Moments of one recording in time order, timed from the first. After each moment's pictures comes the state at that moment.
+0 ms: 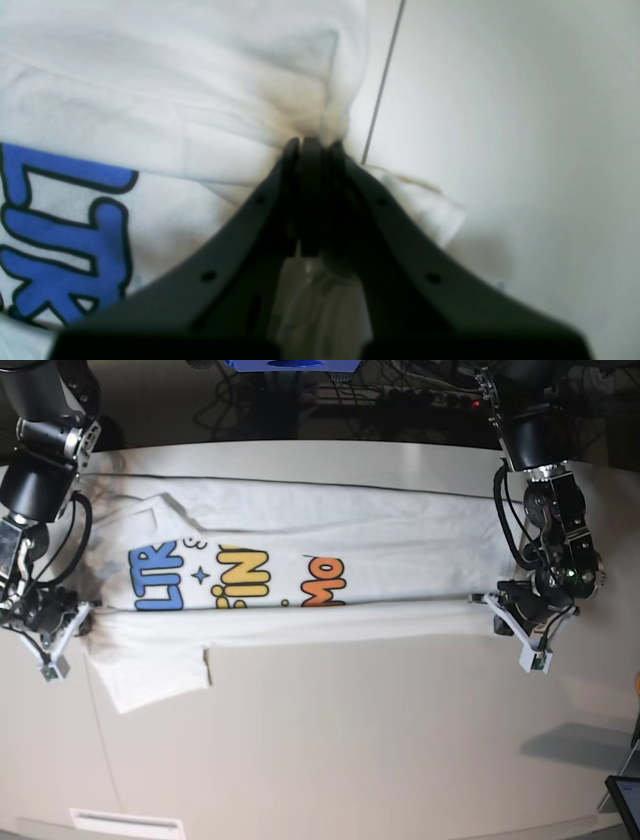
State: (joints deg) left arm -6.7 -18.6 -18.6 85.9 -15.5 -24.3 56.6; right arm 18.0 16.8 24.2 64.0 8.4 41.2 -57.1
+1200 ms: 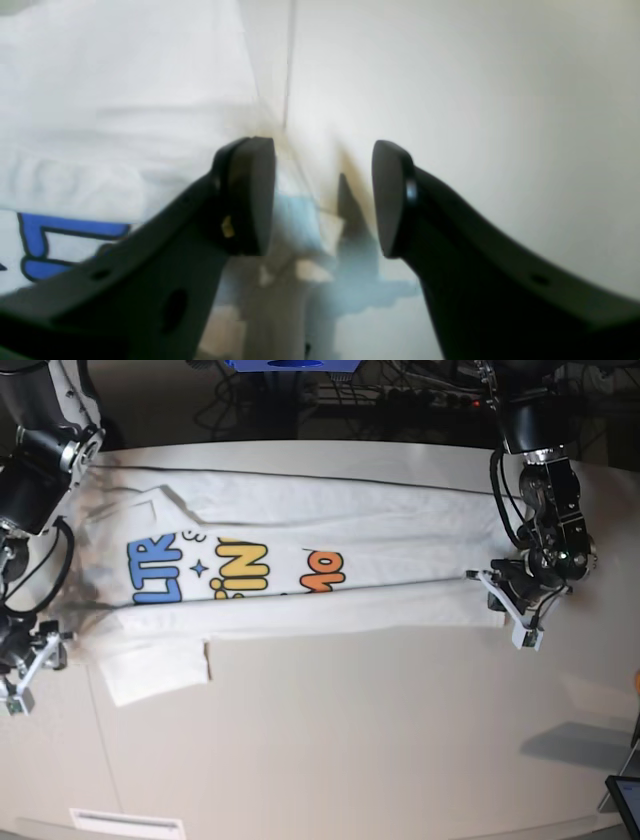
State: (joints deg) left arm -2.3 -18.6 -18.0 85.9 -15.4 -24.3 56.3; right arm 21.2 16.6 29.1 76.4 8.0 41.0 -63.8
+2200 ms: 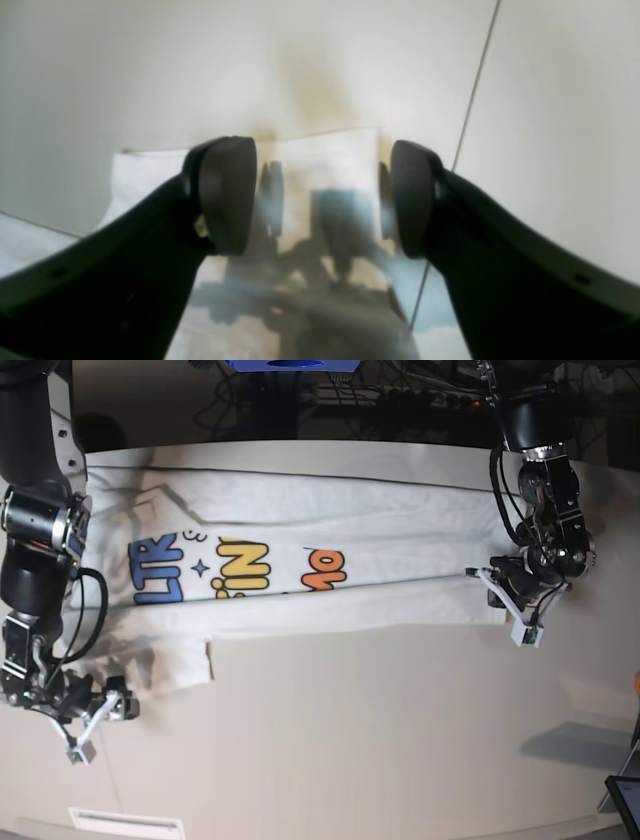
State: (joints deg) left arm -1.9 -18.4 -18.0 85.9 -15.4 -24.1 56.2; right arm 40.4 16.7 13.6 37.3 7.9 36.7 -42.6
